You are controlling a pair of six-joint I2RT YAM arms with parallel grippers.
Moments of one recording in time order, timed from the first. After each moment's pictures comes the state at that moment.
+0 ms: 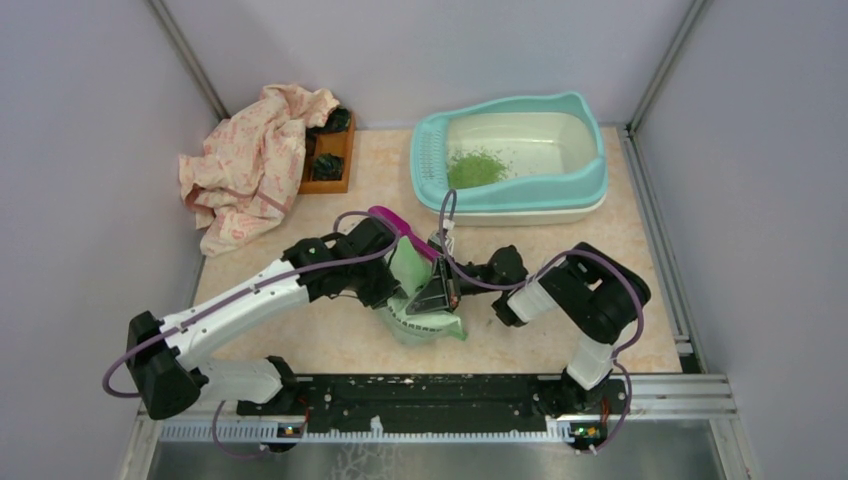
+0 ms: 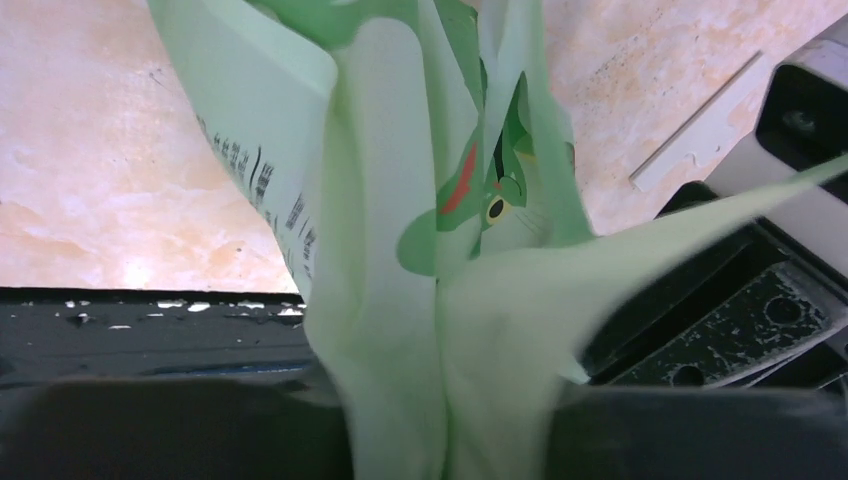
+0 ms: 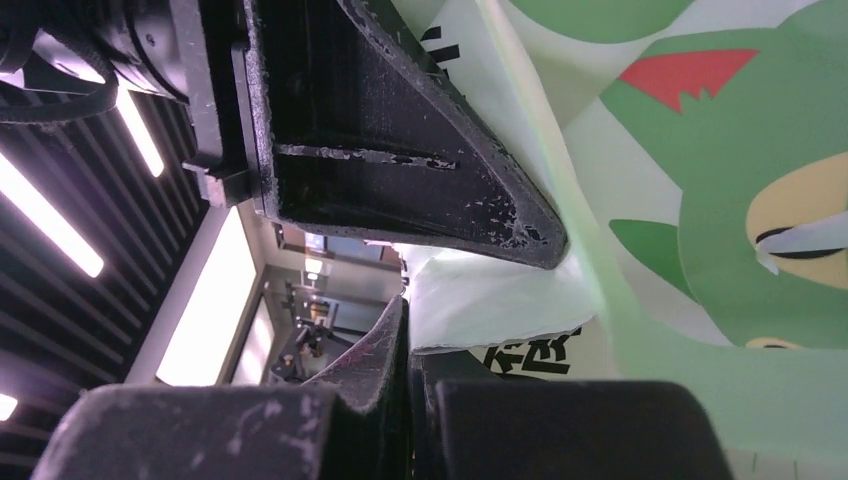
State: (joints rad) left arm -0.90 1.25 1.08 -0.89 -0.11 -1.35; right arm 0.73 1.73 0.46 1.52 -1.01 1.54
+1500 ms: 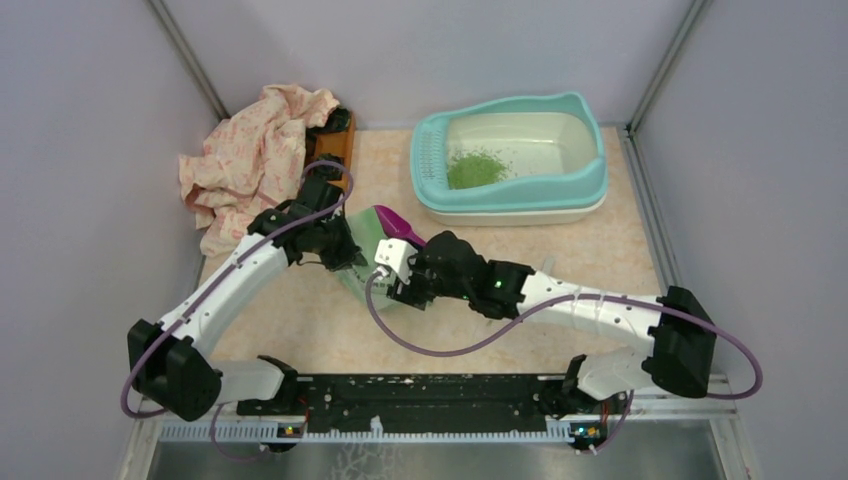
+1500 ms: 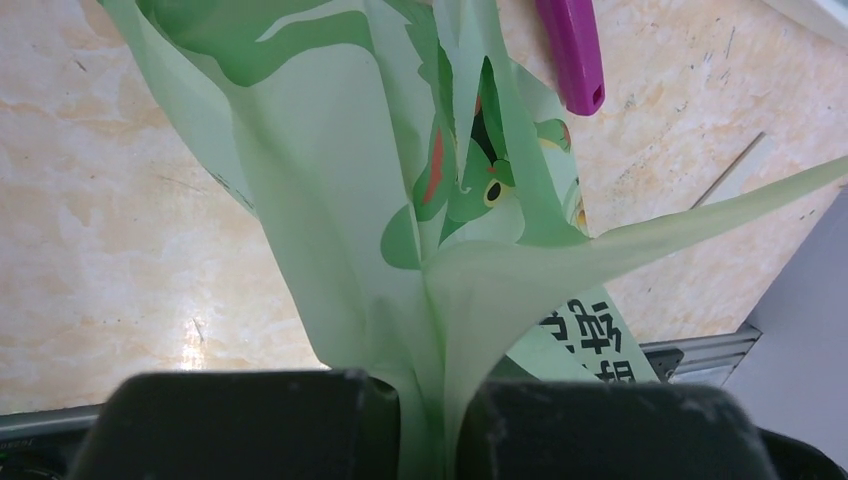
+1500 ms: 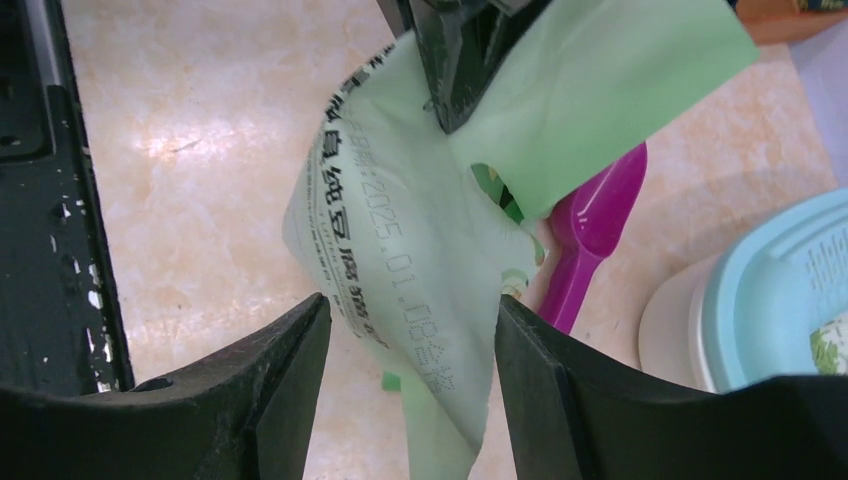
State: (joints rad) left arm -0.47 1.28 1.11 -0.86 0.05 -0.85; right arm 1.11 1.32 0.98 -0.15 -0.01 -0.35
